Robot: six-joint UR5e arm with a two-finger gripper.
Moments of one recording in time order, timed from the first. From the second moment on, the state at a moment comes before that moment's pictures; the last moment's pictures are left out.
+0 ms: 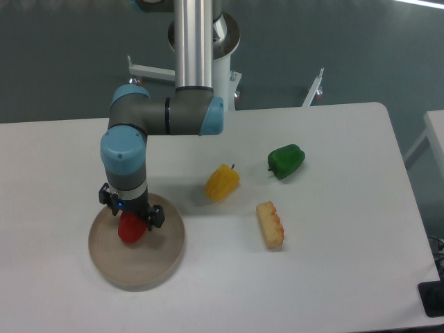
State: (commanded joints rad) arm 1.84 -2.13 -1.51 -0.99 1.47 0.41
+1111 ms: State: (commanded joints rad) arm 1.85 -2.12 -1.50 -0.99 1.47 0.43
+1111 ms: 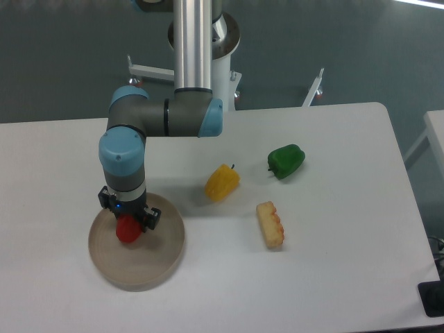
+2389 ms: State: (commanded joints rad) arm 2.26 -2.07 -1.30 -1.15 1.57 1.20
